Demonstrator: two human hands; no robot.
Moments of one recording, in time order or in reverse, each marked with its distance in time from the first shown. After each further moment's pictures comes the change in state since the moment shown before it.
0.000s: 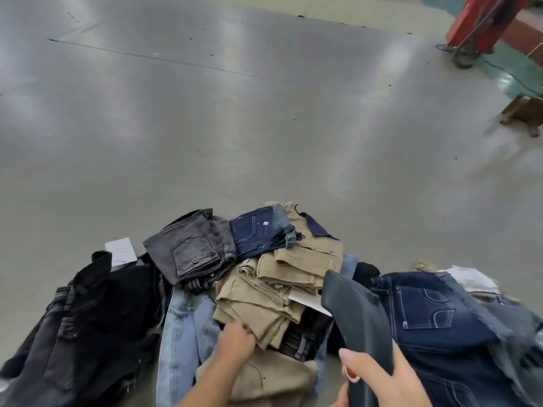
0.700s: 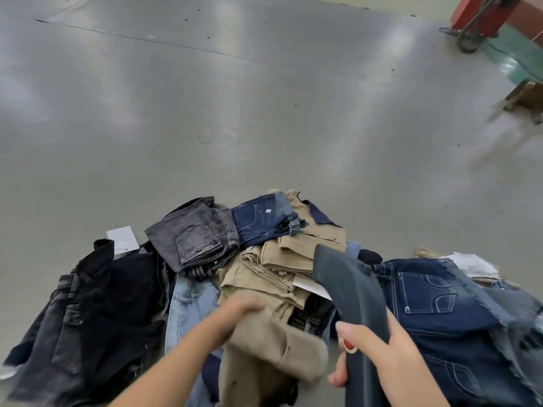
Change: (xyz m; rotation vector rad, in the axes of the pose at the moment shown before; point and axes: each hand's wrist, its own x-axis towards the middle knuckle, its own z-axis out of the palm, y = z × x) left_hand -0.029 0.012 -0.066 -0.660 -0.387 0.116; right_hand 0.003 -0.008 0.012 0.028 -0.197 0.016
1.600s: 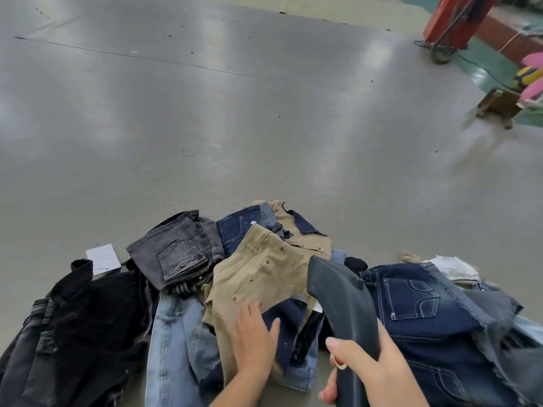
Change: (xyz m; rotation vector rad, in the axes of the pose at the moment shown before) left_hand 0.030 -0.029 0.090 0.851 0.664 0.242; right_hand -0.006 -0.006 -0.010 0.059 0.017 0.013
